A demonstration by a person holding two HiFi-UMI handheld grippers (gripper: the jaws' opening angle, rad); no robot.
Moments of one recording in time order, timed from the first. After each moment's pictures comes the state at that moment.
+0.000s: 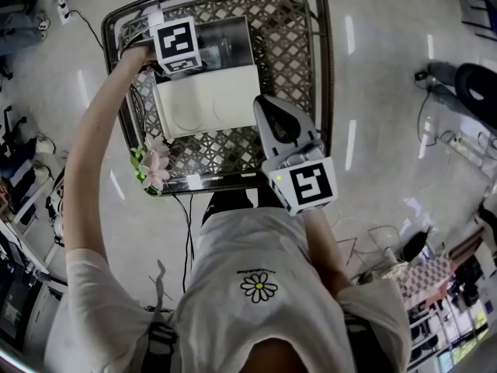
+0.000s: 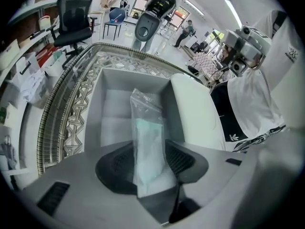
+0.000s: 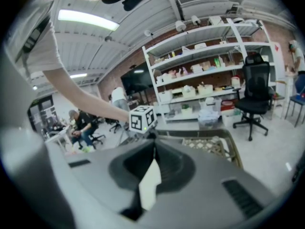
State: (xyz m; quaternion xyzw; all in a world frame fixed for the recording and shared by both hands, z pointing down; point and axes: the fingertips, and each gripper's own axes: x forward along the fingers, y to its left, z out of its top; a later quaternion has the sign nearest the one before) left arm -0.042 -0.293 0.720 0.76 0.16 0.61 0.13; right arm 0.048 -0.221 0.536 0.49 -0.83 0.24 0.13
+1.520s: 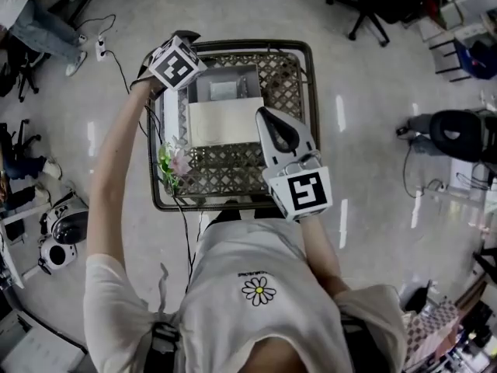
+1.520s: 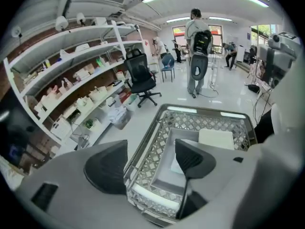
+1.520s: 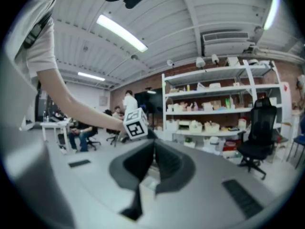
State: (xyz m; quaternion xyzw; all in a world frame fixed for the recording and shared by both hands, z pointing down) left arm -0.073 -0.373 0.521 0.85 -0.24 0.47 0.00; right arm 0.020 -0.181 0.387 0.49 -0.87 0.05 0.07
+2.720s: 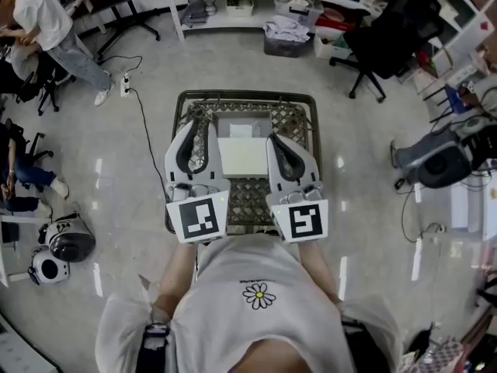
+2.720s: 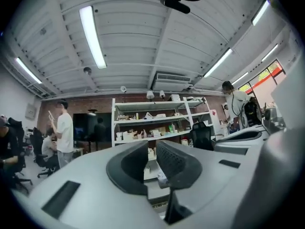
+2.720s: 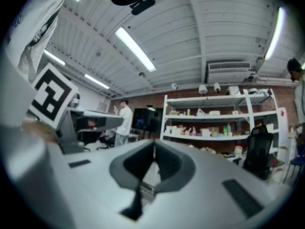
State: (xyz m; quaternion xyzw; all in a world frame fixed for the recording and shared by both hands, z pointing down) left arm -0.130 -0.156 0.253 0.77 -0.63 -0.02 -0.08; right arm -0.009 -0.138 0.289 0.52 -0.85 -0.08 0.00
